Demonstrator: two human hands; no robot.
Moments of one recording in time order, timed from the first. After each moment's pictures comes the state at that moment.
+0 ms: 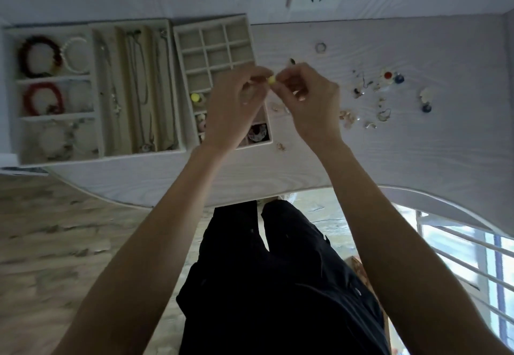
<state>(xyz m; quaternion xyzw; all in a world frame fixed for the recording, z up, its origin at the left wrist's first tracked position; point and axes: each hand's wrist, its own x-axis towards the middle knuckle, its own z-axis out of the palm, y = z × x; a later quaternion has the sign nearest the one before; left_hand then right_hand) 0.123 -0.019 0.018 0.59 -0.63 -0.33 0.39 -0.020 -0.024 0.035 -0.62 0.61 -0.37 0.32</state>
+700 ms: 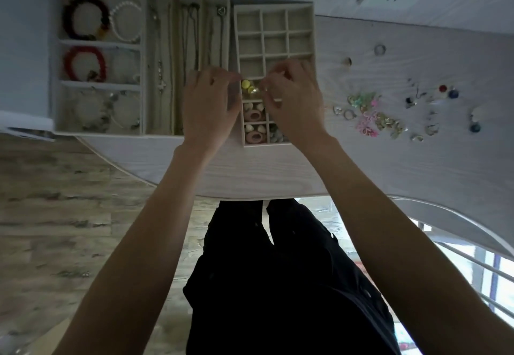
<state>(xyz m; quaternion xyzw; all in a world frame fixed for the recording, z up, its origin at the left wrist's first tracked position) 0.230 0.006 -0.012 0.71 -0.66 -0.13 0.20 0.075 -0.028 -0.004 -0.79 0.55 -0.22 0.16</state>
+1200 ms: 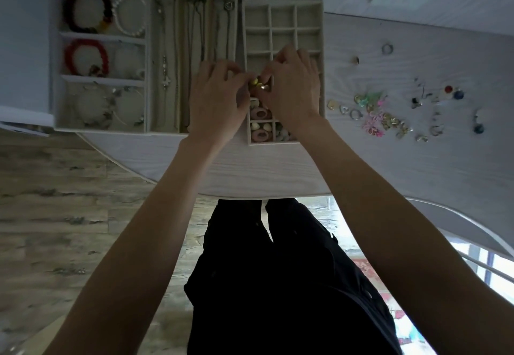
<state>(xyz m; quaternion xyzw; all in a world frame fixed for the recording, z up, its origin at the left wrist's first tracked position) 0.234 0.001 -0.019 0.69 -0.69 -0.11 0.19 0.101 -0.050 -0.001 -0.79 0.59 -0.06 0.14</state>
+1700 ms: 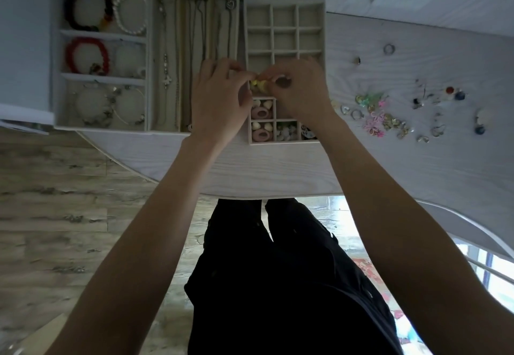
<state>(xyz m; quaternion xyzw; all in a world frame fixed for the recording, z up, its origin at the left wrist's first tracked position) 0.232 0.000 -0.019 0.69 -0.69 -0.12 0.18 0.087 -0.056 -0.002 -0.76 0.56 -0.13 0.30</state>
